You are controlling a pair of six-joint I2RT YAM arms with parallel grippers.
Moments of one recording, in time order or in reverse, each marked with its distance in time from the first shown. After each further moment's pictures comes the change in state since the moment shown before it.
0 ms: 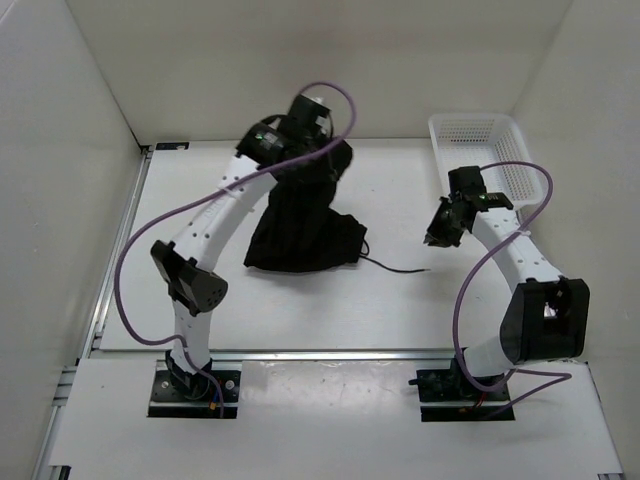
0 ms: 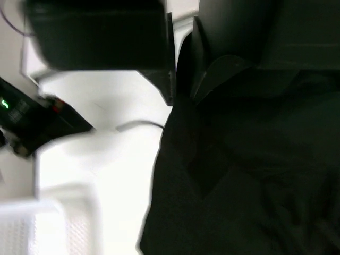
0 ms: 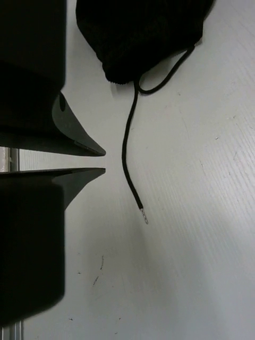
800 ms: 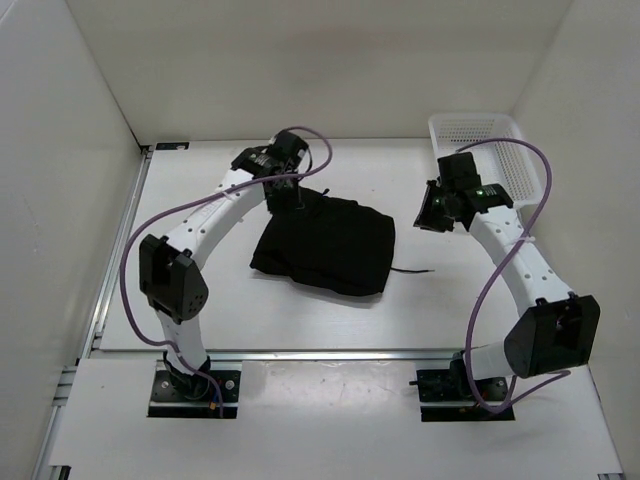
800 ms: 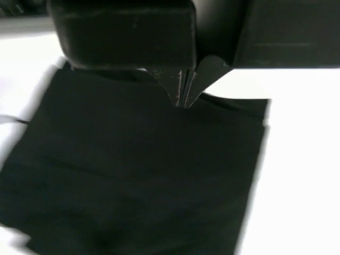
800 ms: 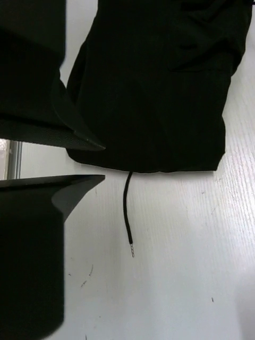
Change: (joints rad) left arm 0.062 -0.122 -0.502 0.096 -0.068 0.051; right arm 0.119 -0.071 0.133 -0.047 0.047 -0.070
